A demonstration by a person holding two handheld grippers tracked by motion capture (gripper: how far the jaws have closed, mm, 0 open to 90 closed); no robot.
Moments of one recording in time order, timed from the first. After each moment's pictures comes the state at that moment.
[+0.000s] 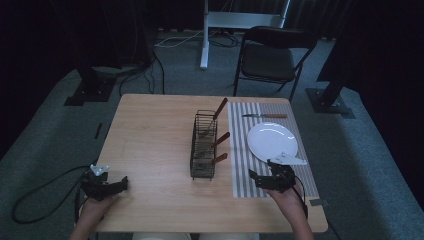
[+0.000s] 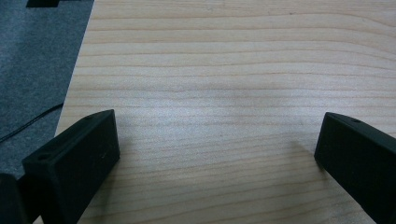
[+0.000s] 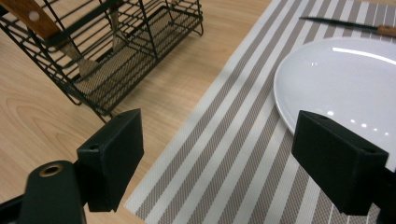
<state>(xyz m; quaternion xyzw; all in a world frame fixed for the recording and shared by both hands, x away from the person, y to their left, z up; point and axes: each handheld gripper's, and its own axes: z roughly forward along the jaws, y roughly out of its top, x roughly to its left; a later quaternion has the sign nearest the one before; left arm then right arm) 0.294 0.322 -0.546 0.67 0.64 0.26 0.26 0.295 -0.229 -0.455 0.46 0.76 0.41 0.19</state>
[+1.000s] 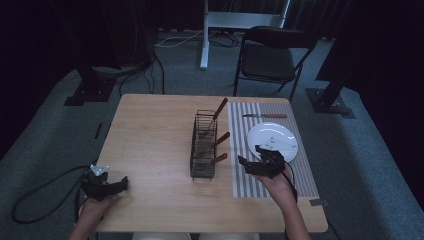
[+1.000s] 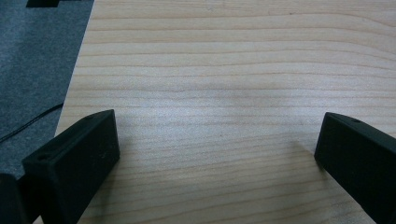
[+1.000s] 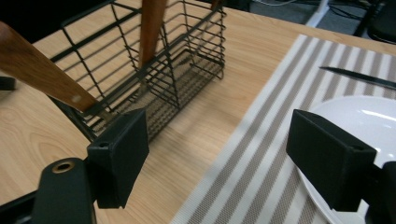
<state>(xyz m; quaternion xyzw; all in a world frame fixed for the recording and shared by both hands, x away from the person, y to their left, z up) 0.294 0.322 -0.547 0.67 0.64 0.26 0.26 0.322 -0.200 -0.427 0.42 0.77 0.44 0.19</state>
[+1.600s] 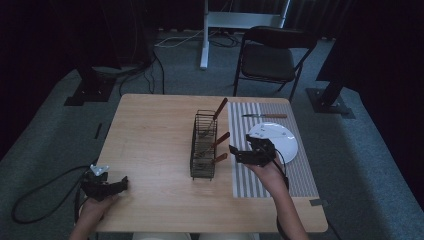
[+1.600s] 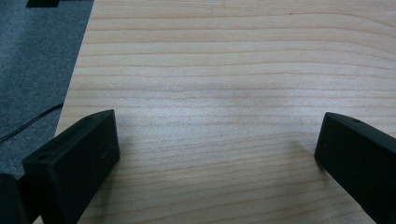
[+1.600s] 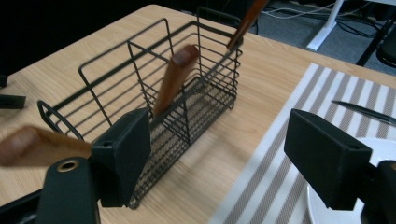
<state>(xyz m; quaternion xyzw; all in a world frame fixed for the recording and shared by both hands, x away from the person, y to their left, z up) 0.294 0.323 -0.546 0.67 0.64 0.26 0.26 0.344 -0.173 -0.405 0.40 0.77 0.45 0.20</state>
